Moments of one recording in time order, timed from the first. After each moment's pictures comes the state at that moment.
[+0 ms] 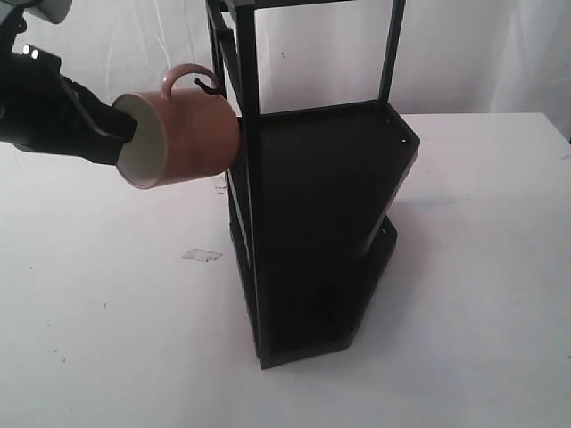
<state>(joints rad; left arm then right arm) -0.21 1.21 -0.97 -0.62 0.53 0.78 -0.04 0.00 0.00 -0.18 0.34 0.05</state>
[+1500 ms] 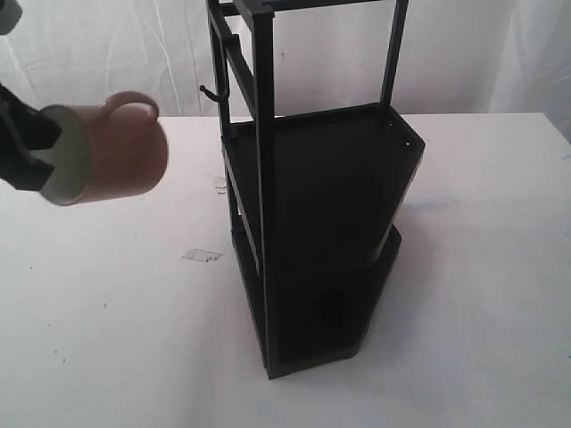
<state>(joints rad) -0.21 1.08 -0.97 -0.05 0.66 0.44 -0.04 0.00 0.00 -0.18 0.34 0.04</state>
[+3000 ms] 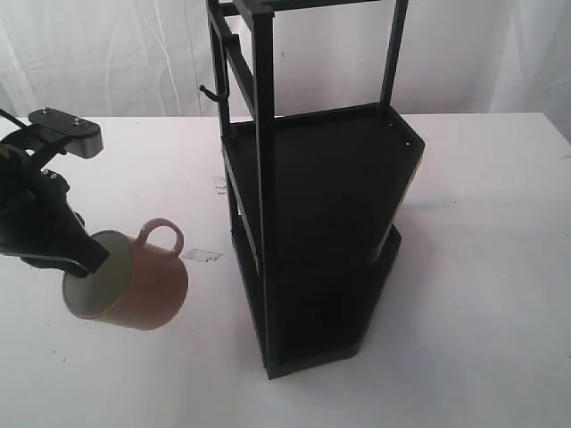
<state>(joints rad) -0.21 1.38 -0.97 -0.20 0.91 0.35 -0.04 0.00 0.00 -0.18 0.34 0.04</state>
